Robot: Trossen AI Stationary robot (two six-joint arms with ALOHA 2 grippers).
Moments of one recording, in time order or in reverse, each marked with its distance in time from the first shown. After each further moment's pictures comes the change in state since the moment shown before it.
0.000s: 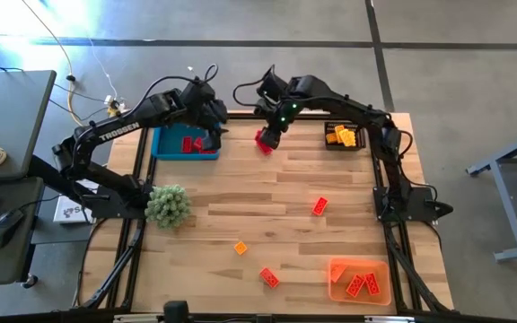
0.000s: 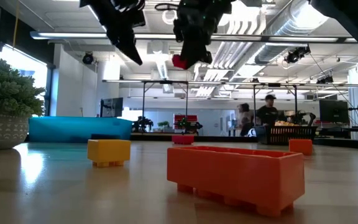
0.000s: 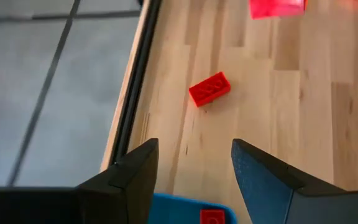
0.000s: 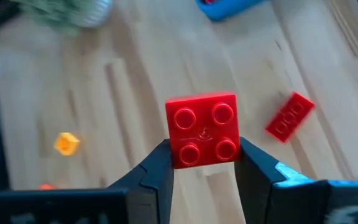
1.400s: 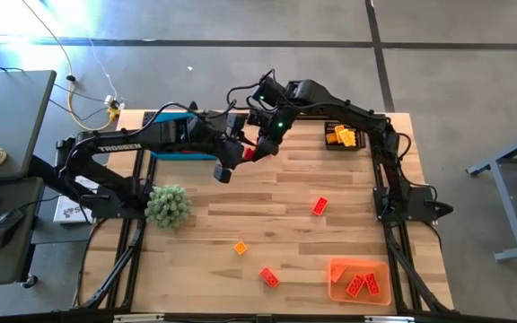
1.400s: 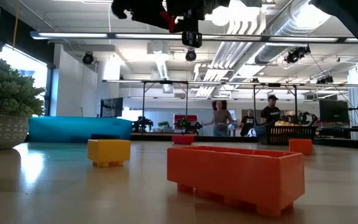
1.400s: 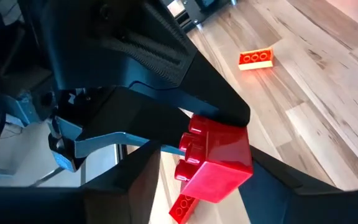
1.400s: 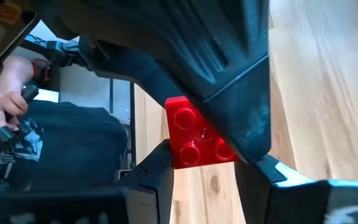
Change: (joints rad) left arm -0.376 0.000 0.000 0.257 -0.033 0.262; right arm 0.077 -0.001 0.077 0.022 -0.394 0.120
